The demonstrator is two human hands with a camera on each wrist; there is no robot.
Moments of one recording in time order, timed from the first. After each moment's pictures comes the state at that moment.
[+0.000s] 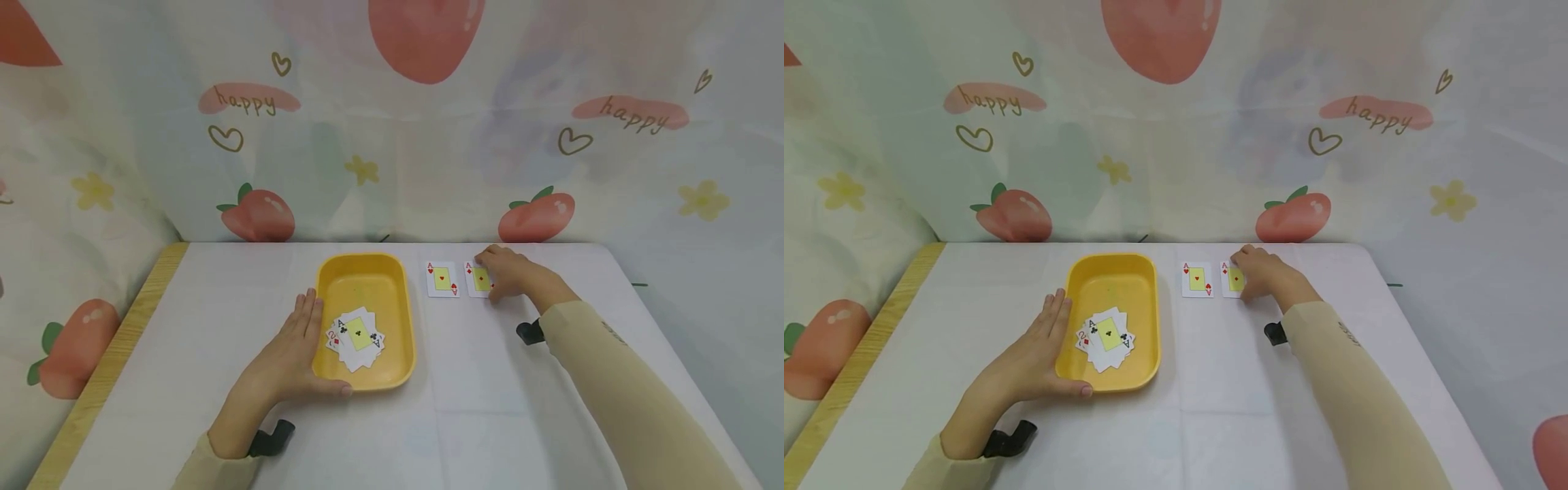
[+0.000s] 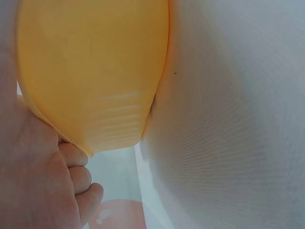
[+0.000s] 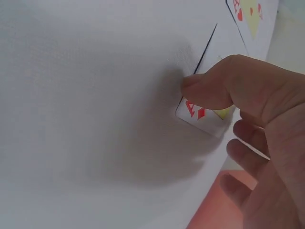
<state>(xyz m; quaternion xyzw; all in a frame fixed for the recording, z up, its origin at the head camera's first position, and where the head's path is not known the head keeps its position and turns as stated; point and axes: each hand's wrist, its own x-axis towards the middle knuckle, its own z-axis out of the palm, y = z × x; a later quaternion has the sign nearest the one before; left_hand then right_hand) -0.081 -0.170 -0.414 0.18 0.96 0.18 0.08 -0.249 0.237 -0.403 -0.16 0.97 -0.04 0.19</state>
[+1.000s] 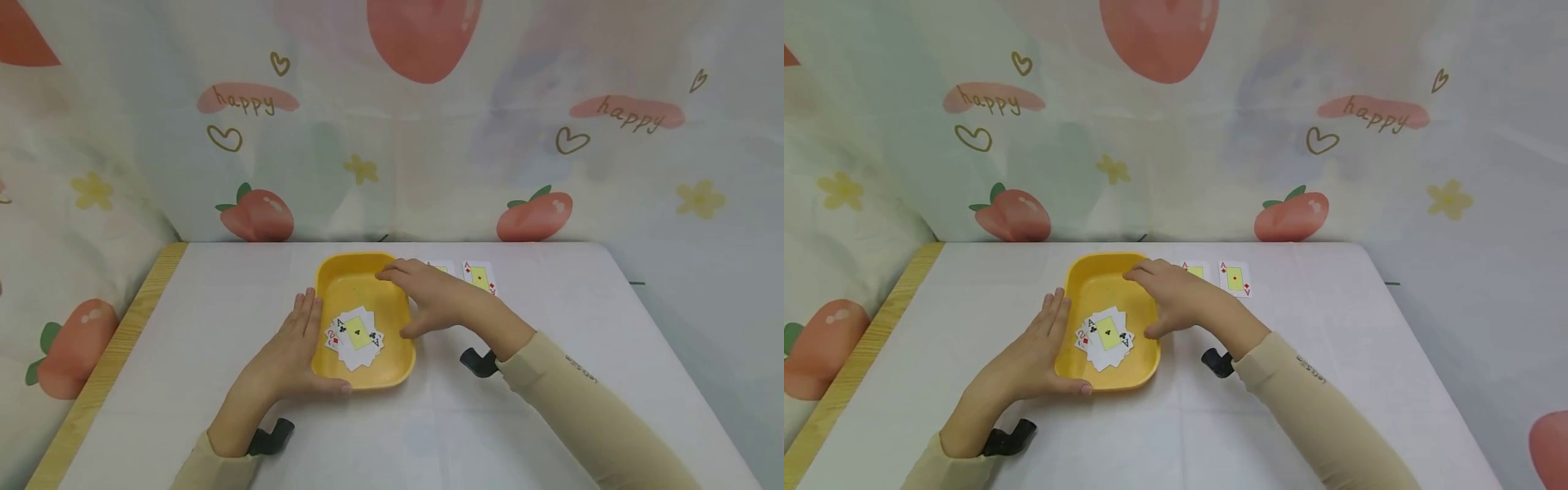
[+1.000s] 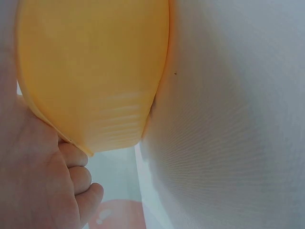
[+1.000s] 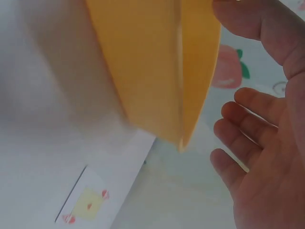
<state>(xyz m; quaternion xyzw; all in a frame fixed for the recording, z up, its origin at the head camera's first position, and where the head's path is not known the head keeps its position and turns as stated) -0.081 -0.169 -0.412 0.17 0.97 0.18 0.09 -0.175 0.108 -0.352 -0.38 0.90 -0.14 0.14</state>
